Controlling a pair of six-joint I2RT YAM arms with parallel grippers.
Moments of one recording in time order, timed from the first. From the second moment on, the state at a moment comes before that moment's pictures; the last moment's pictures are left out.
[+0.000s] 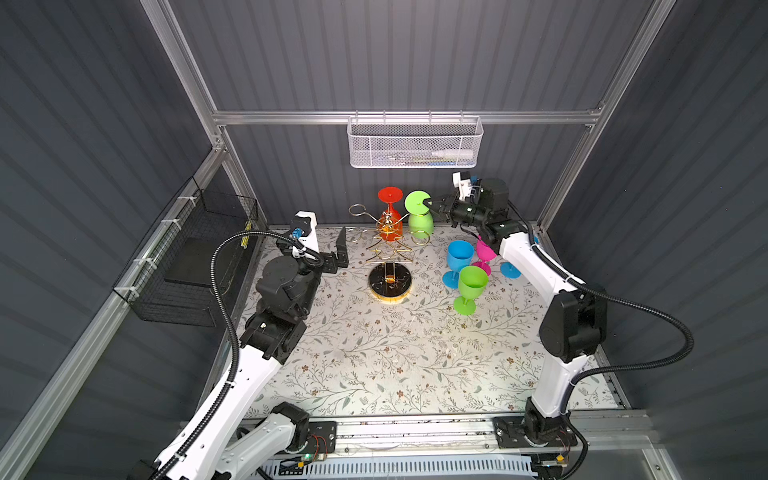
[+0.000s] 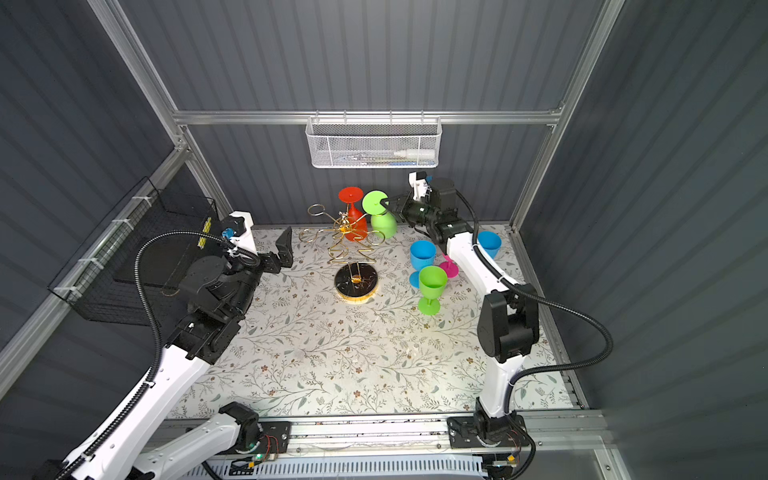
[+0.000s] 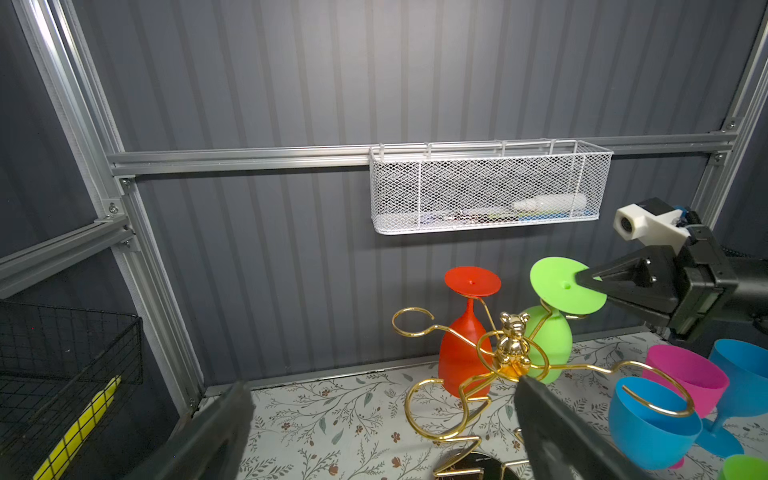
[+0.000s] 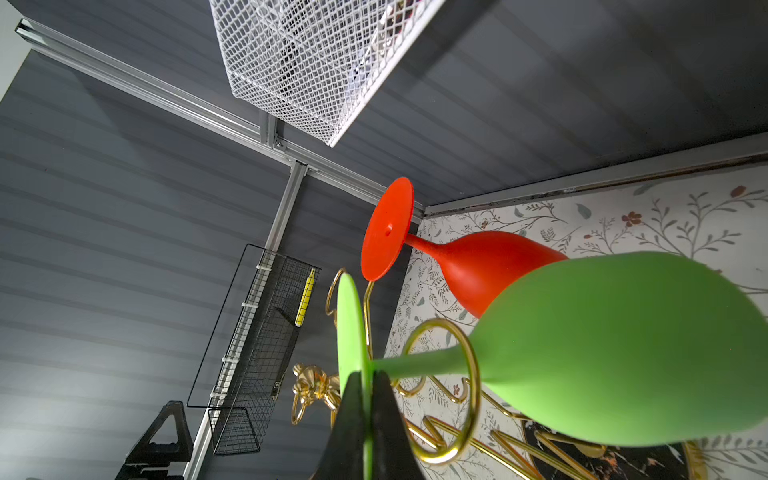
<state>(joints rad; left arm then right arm) -0.46 0.94 1.02 0.02 -0.28 0.06 0.29 1.90 1.73 0.00 -0.71 0.96</state>
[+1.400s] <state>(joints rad) -0.46 0.99 1.05 0.00 -0.15 -0.02 0.26 1.64 1.42 0.04 -0.67 0.93</state>
